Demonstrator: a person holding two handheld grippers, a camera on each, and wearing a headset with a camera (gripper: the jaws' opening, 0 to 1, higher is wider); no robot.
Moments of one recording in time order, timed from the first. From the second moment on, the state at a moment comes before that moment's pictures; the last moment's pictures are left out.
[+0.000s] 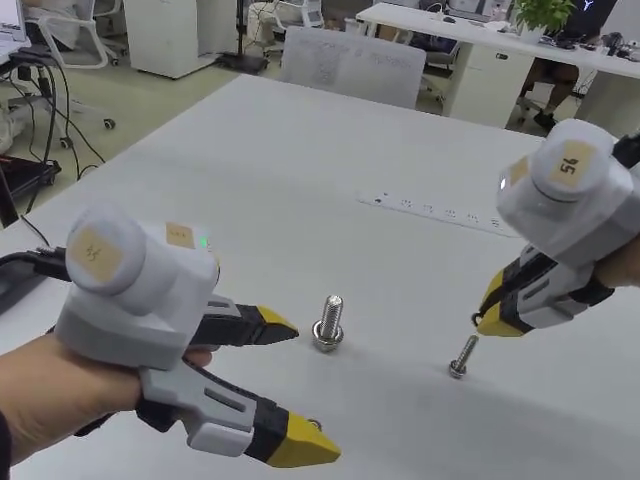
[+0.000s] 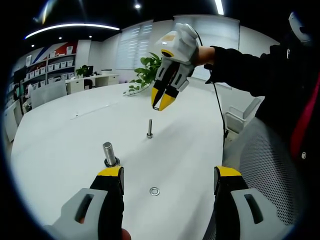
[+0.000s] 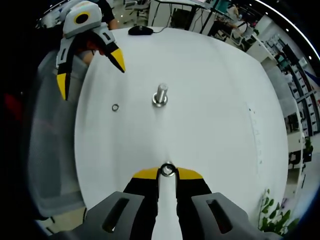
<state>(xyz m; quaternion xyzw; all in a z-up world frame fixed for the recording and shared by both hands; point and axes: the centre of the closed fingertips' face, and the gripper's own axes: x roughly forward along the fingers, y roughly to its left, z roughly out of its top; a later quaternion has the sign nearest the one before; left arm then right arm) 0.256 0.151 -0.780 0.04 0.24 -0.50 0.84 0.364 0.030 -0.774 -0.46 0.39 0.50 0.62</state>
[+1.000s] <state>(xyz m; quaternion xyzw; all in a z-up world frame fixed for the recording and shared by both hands) 0.258 0.152 -0.787 0.04 0.25 -0.49 0.83 0.383 0.018 -0.804 -0.44 0.42 0.50 0.62</state>
